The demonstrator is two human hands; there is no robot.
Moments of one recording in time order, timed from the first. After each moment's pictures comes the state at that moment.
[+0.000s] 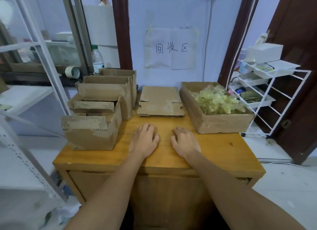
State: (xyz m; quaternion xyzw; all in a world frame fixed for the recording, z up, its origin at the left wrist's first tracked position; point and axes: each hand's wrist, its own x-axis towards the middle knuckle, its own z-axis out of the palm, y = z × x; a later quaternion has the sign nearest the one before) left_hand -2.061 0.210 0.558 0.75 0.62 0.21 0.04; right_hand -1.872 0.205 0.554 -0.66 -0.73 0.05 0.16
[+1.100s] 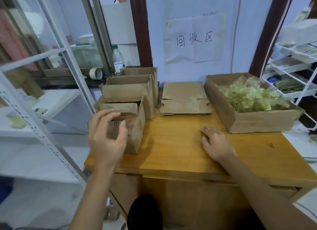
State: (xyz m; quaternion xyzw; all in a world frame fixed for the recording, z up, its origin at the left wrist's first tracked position) left_hand -2.198 0.126 0.636 0.61 0.50 0.60 -0.12; right_hand -1.862 0.211 0.546 -0.65 -0.72 0.08 0.21
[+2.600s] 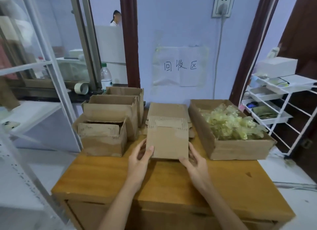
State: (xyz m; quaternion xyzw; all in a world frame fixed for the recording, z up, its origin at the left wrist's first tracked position) left_hand -2.084 0.200 0.569 0.47 0.49 0.59 0.43; right_hand -1.871 0.196 0.563 -0.51 -0.58 0.39 0.51
